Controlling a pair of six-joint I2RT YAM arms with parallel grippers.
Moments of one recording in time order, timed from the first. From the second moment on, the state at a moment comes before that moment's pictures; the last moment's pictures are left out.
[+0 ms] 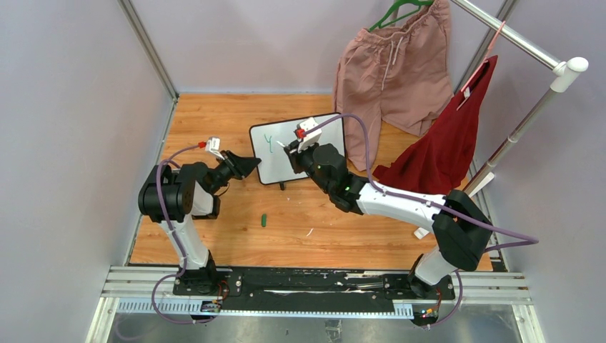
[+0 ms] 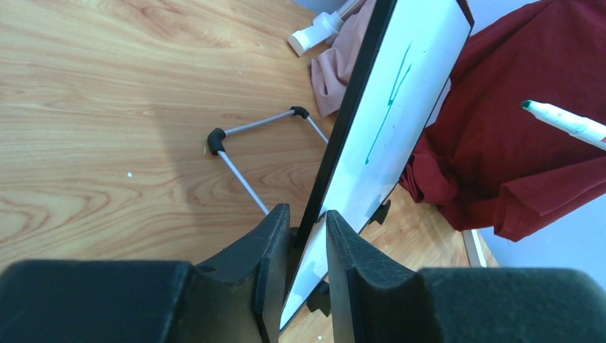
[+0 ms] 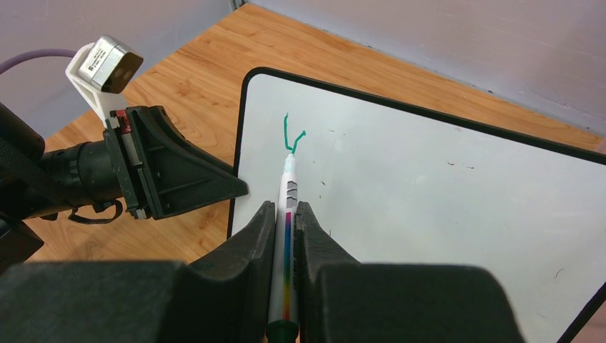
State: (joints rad) left arm 0.05 1.85 0.39 1.50 0.74 -0.77; right arm 0.95 1.55 1.02 0.47 0.30 0.07
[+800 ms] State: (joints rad) left arm 0.05 1.87 0.39 1.51 0.74 -0.77; right arm 0.95 1.60 1.02 0.49 0.30 0.05
